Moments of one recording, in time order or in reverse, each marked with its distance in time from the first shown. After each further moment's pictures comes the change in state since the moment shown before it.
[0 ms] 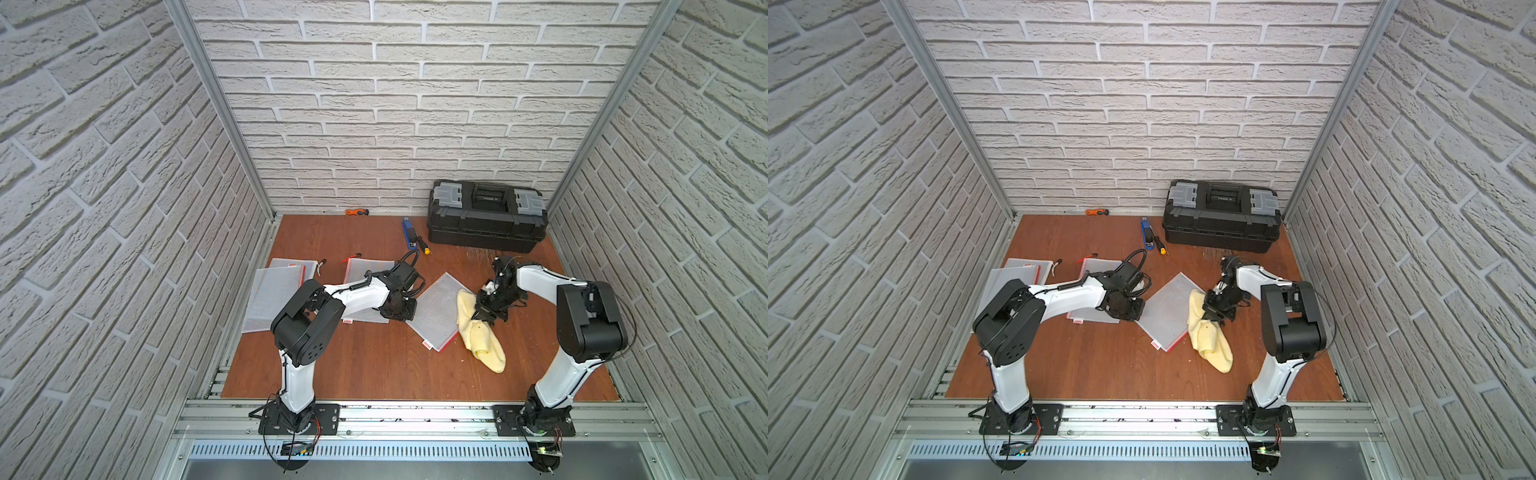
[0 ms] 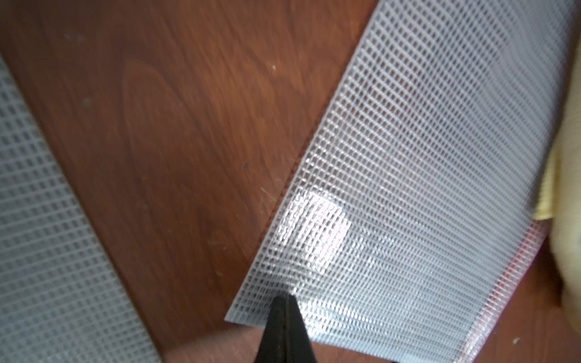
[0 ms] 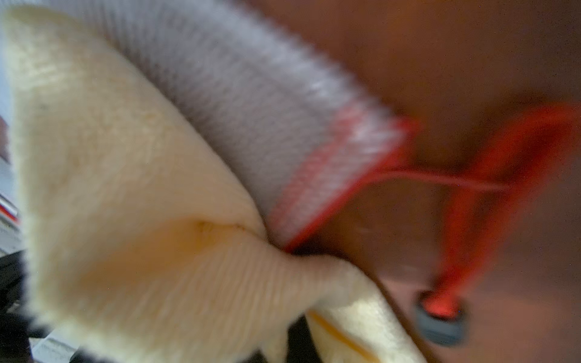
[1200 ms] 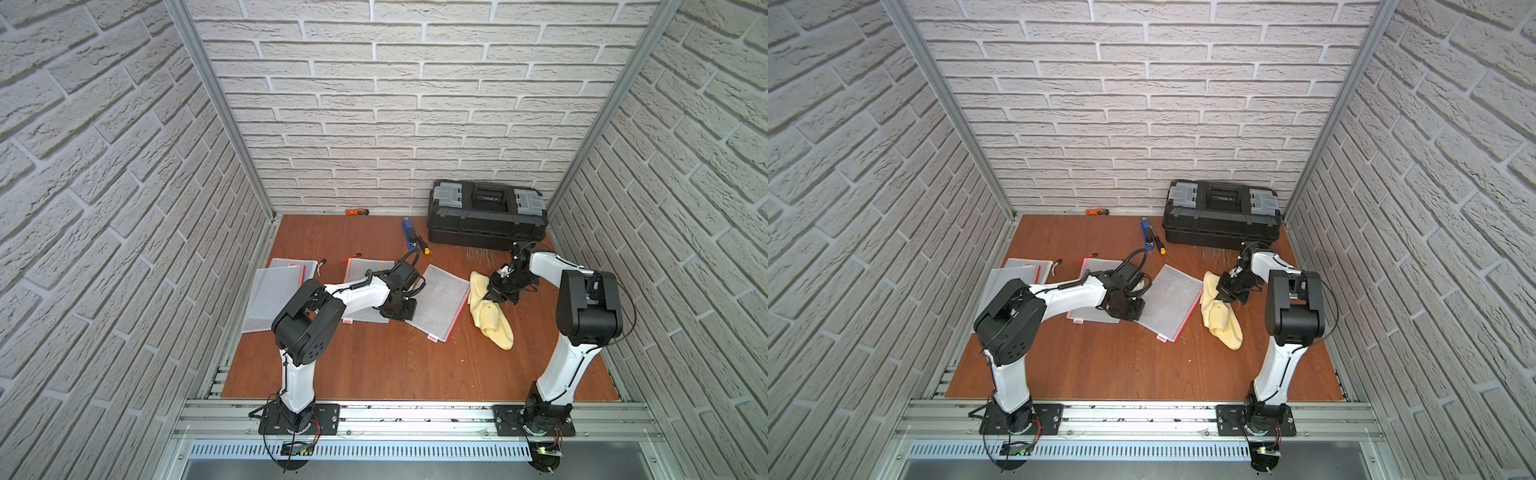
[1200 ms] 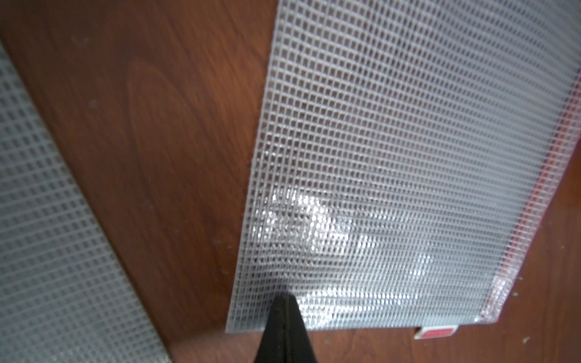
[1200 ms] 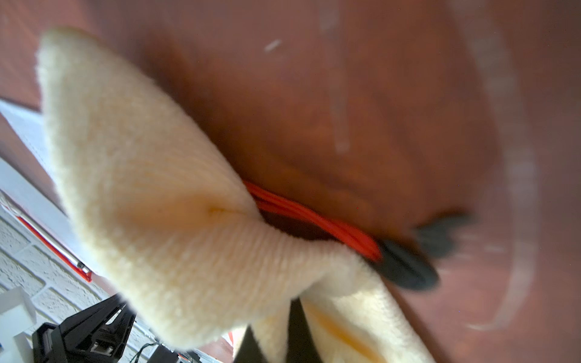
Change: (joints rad) left arm 0.000 0.006 0.014 -0.025 -0.011 0.018; right arm -0.127 0.145 0.204 -0.002 -0.024 -0.017
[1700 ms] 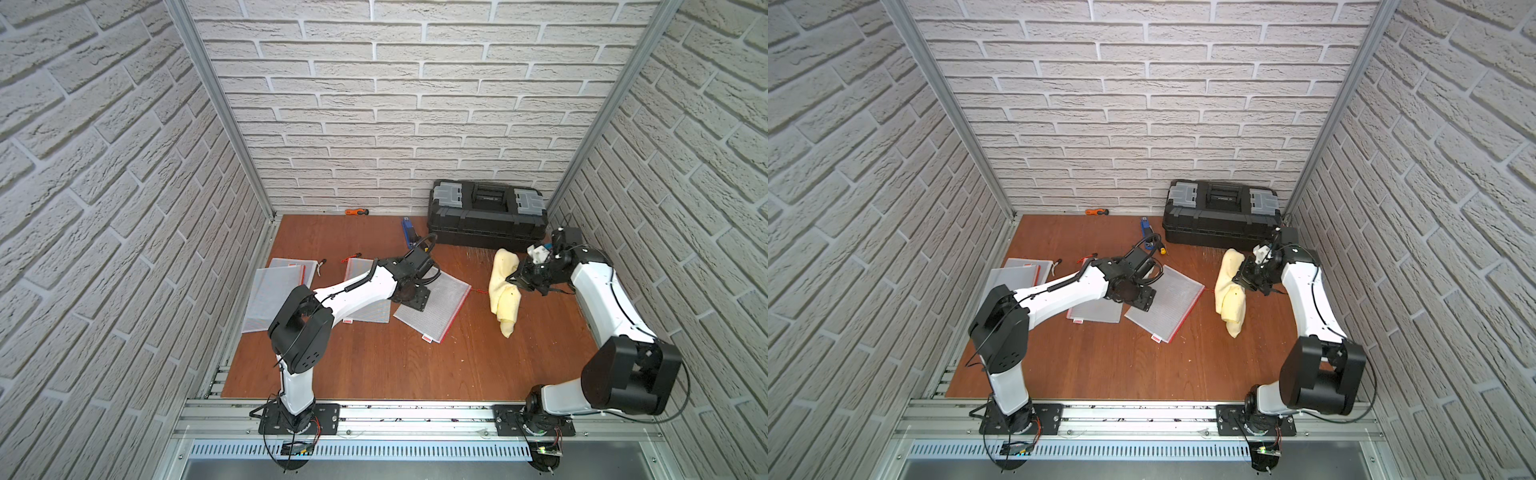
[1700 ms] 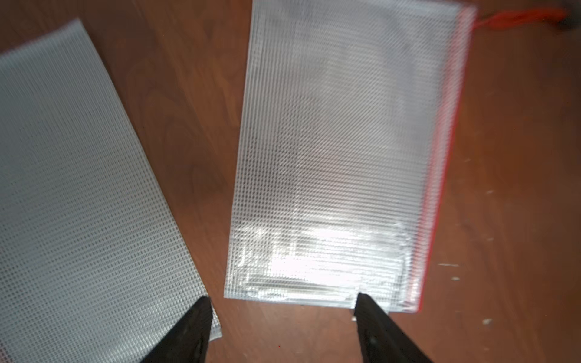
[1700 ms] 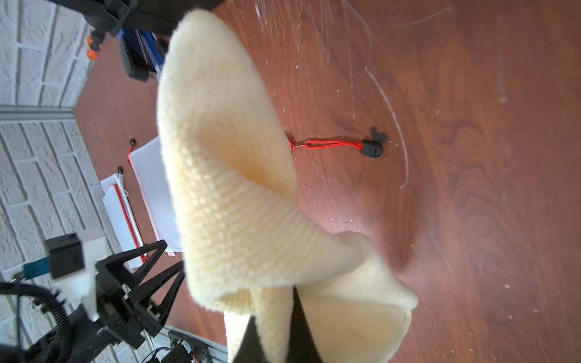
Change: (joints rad) left arm -0.114 -0.063 0.307 -0.224 -0.200 0.111; right arm -0.137 -0.522 -0.001 -0.138 -0.047 -0.015
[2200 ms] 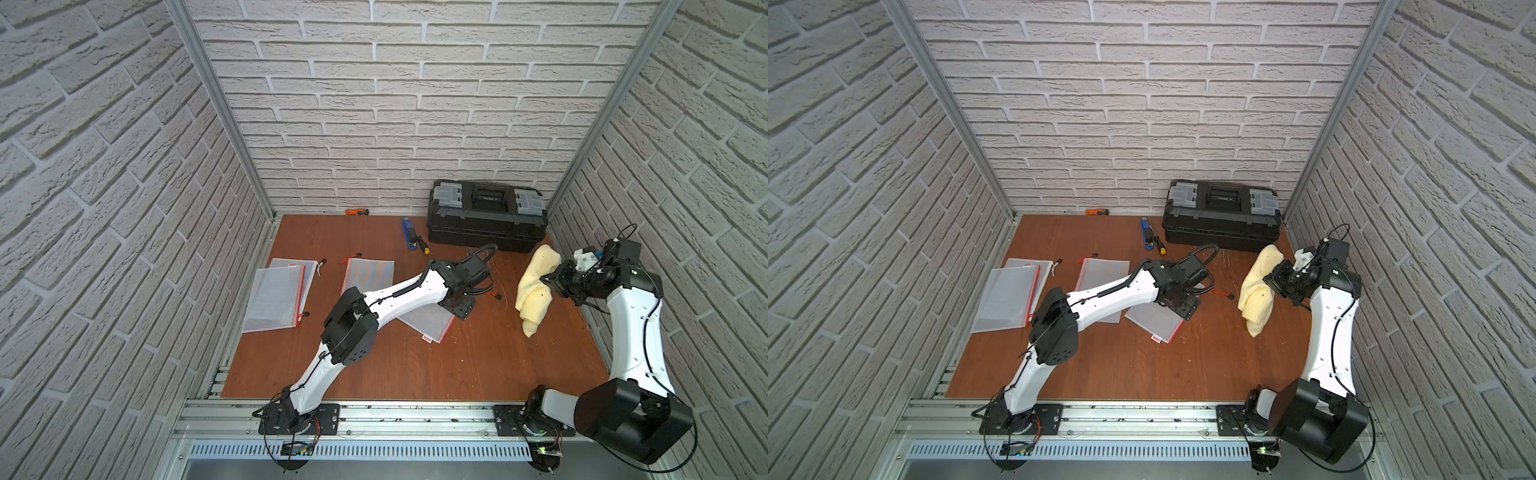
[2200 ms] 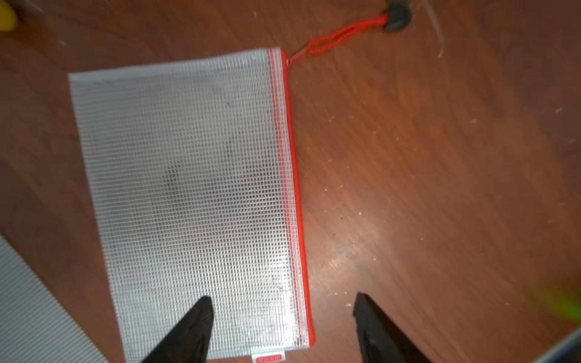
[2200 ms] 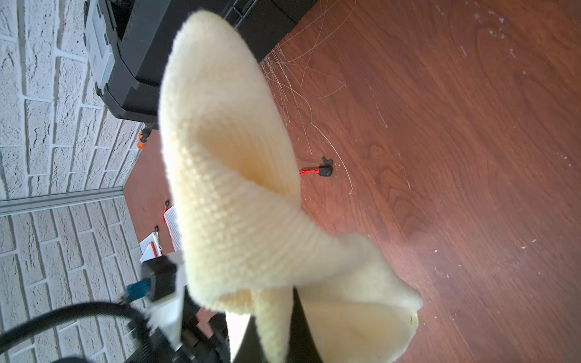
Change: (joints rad) left arm -0.188 0.407 0.497 -0.226 -0.036 0.001; right arm -0.237 -0.167 -0.016 -0.051 -0.045 0.005
